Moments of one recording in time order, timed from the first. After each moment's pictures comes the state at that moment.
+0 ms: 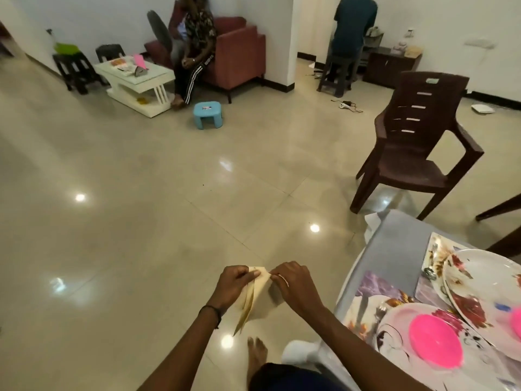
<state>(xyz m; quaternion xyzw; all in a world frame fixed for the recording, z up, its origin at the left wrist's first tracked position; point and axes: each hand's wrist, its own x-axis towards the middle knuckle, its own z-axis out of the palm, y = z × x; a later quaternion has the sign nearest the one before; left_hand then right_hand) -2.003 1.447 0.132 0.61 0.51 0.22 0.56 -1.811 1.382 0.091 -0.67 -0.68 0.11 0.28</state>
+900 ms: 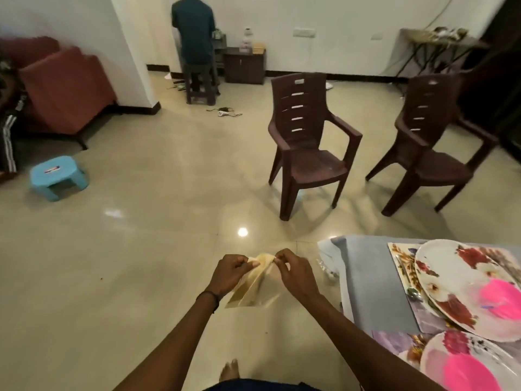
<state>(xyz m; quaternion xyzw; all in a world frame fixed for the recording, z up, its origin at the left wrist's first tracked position) -1.767 1.807 0.145 0.78 0.27 0.04 0.56 -1.645 1.641 0.126 -0.85 -0.34 0.08 0.39</state>
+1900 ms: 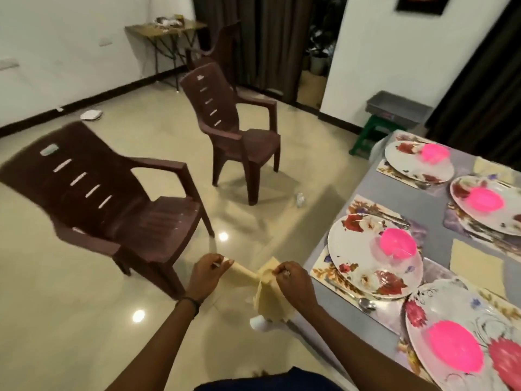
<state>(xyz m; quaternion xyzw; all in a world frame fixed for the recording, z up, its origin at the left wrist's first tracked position) -1.262 1.821 0.124 0.88 -0.06 -0.10 0.46 -1.351 1.582 0.089 -0.90 0.17 -0.02 0.39</state>
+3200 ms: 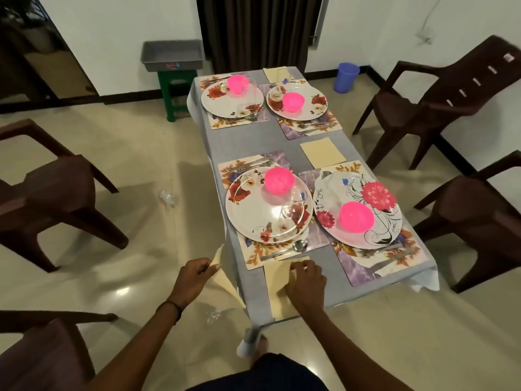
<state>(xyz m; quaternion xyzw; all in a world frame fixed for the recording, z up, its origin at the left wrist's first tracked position) -1.137 1.626 0.095 0.74 -0.46 -0.39 0.30 -1.428 1.561 0.031 -0.74 0.66 -0.03 0.16</state>
